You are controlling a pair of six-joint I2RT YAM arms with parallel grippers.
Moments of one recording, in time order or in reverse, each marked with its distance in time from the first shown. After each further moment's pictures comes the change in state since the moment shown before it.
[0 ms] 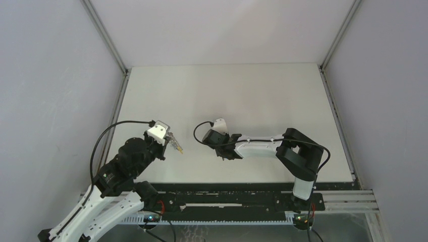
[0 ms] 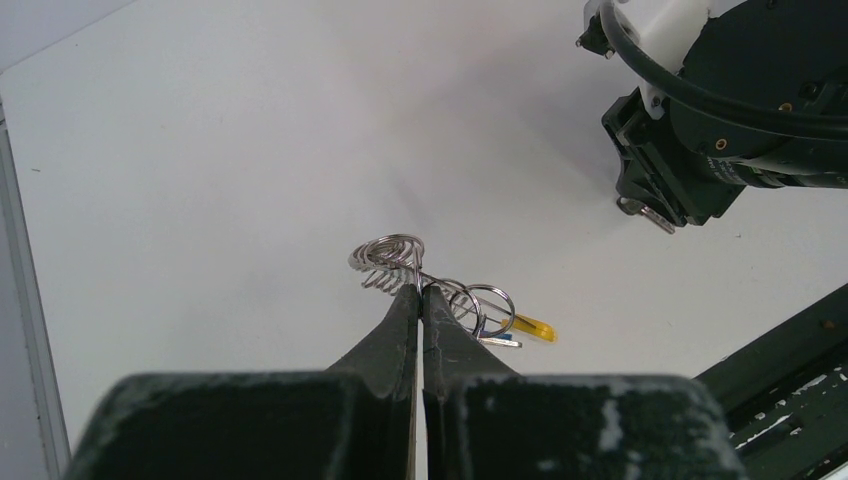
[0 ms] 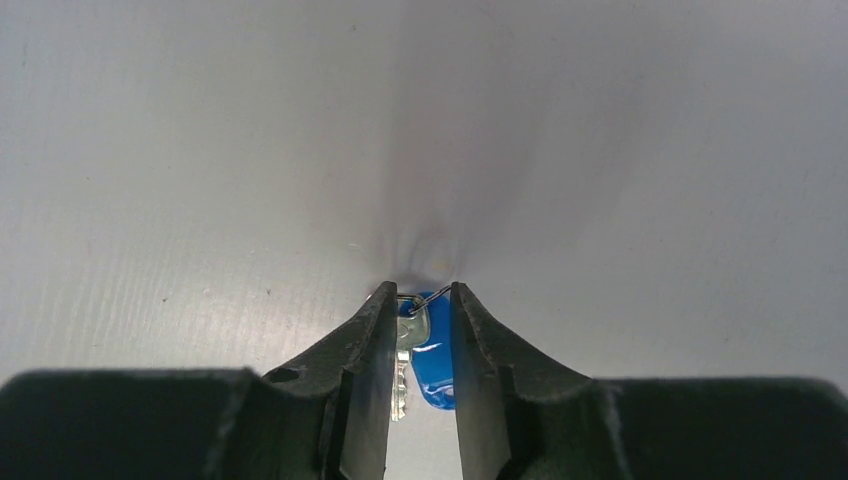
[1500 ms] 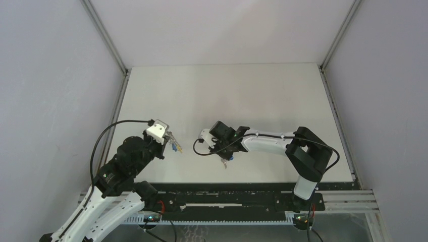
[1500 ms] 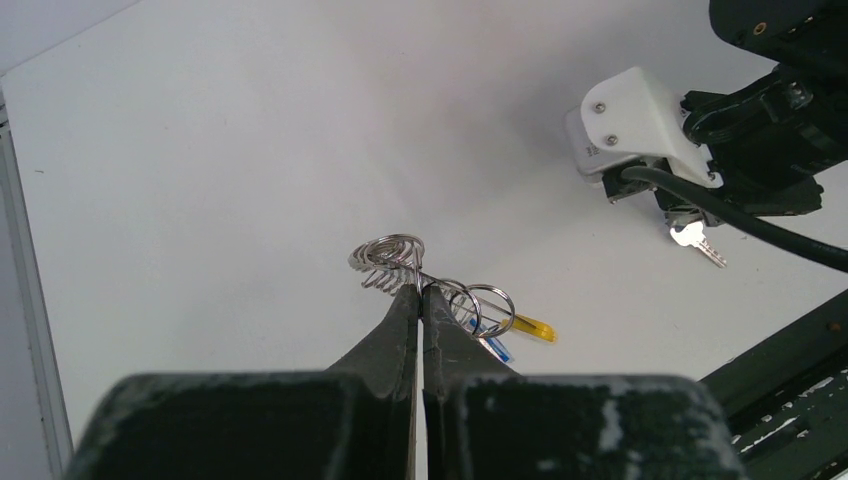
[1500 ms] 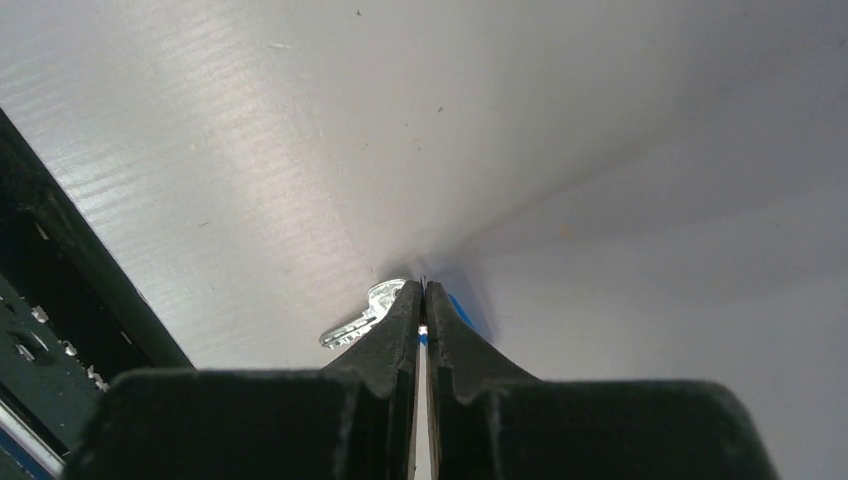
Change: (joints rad) left arm 0.062 0.001 0.000 0.005 0.061 0.023; right arm -0.097 -0.079 -0.012 -0.098 -0.601 -0.826
